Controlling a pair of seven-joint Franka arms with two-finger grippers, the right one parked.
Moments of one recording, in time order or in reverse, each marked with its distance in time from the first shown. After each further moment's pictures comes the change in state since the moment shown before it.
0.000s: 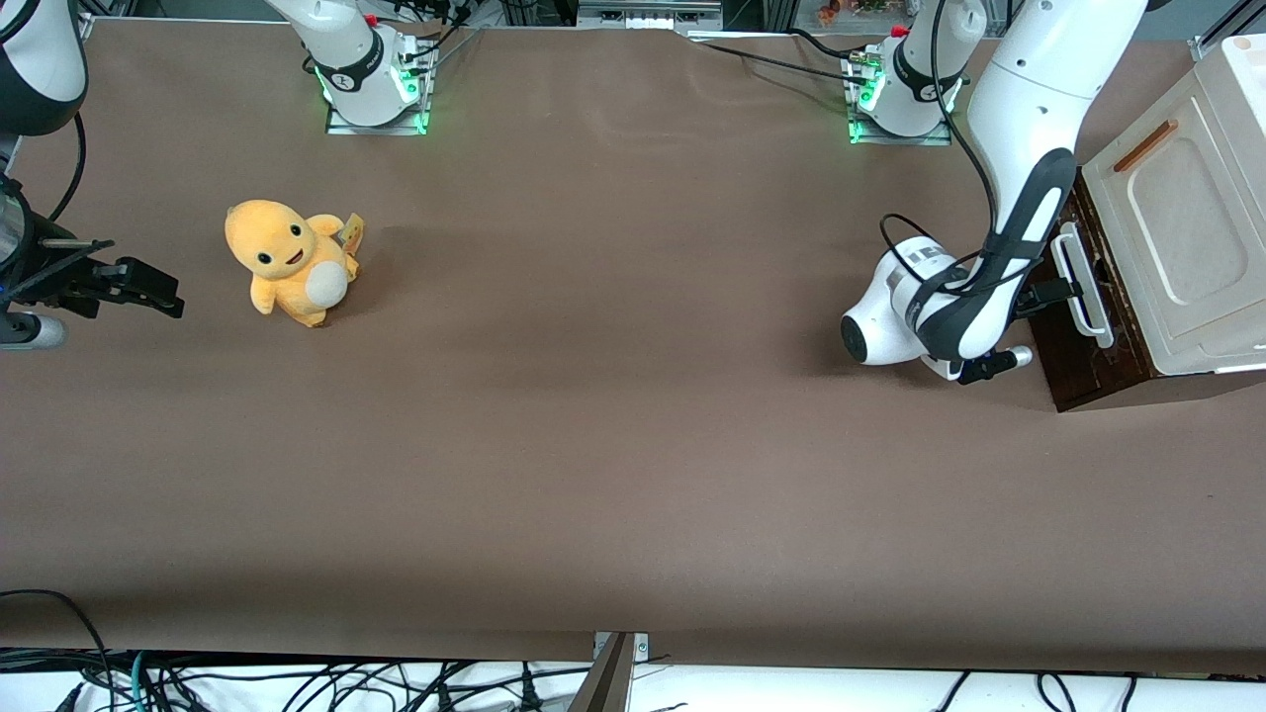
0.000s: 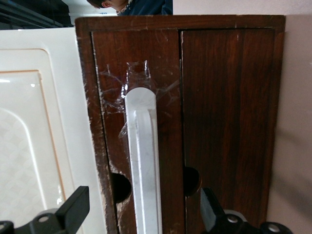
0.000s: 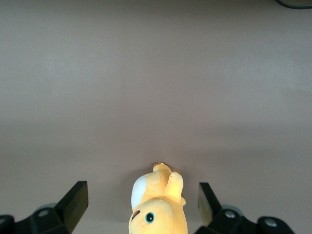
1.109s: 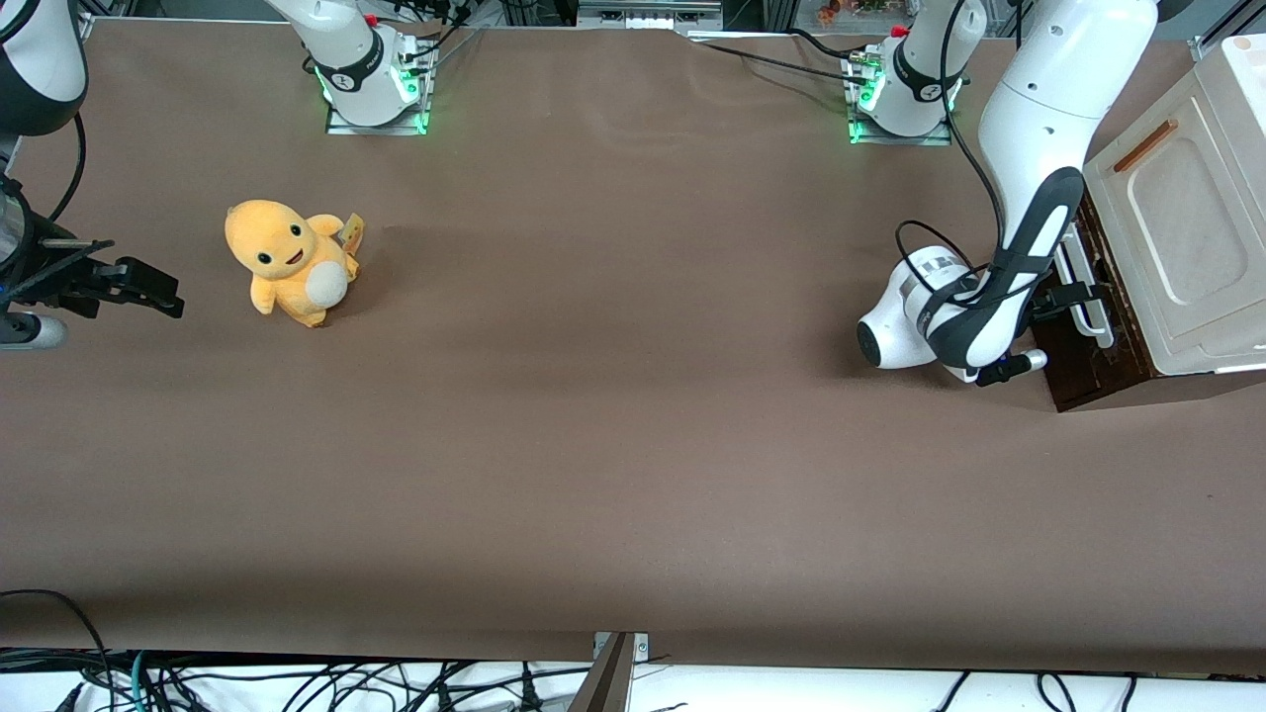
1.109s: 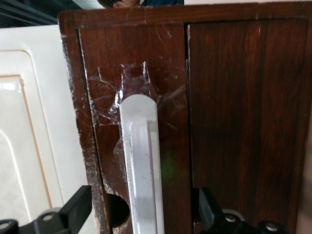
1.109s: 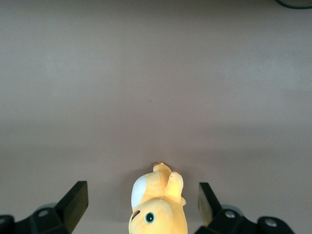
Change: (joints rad) arm 0.039 0.030 0.006 -0.014 0.070 -0.019 -0.011
